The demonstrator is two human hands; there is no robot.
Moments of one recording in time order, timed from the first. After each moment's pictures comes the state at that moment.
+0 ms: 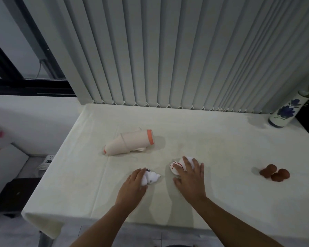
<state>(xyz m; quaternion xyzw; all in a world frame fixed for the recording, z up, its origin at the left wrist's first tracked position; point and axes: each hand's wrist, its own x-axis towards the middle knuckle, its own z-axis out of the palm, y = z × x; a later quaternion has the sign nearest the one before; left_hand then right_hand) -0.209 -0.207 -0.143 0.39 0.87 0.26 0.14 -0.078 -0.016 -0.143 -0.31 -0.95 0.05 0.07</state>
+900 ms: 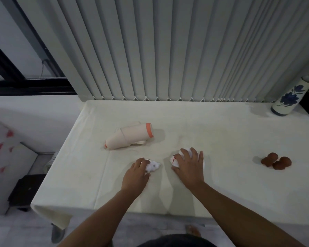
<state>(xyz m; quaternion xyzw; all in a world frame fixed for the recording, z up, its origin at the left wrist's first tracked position) -0.226 -0.186 -0.125 0.41 0.88 0.22 0.11 -0.102 -0.010 -0.123 -0.32 -0.95 -0.02 0.04</state>
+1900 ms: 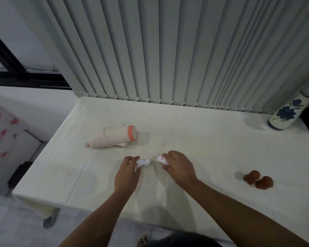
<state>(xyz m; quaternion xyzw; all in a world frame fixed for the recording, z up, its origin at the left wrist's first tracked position) -0.177 -0.125 -0.119 0.28 0.92 0.28 0.07 -0.069 0.056 -0.105 -0.19 -0.97 0.18 0.02</state>
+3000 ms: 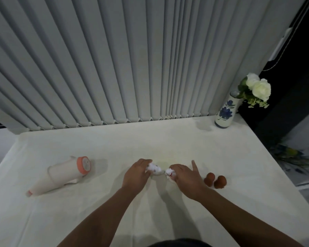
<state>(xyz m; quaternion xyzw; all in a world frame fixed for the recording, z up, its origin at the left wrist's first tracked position) -0.136 0.040 -0.111 0.44 0.84 0.28 0.15 0.033 0.171 -0.087 -0.24 -0.95 0.17 -0.07</state>
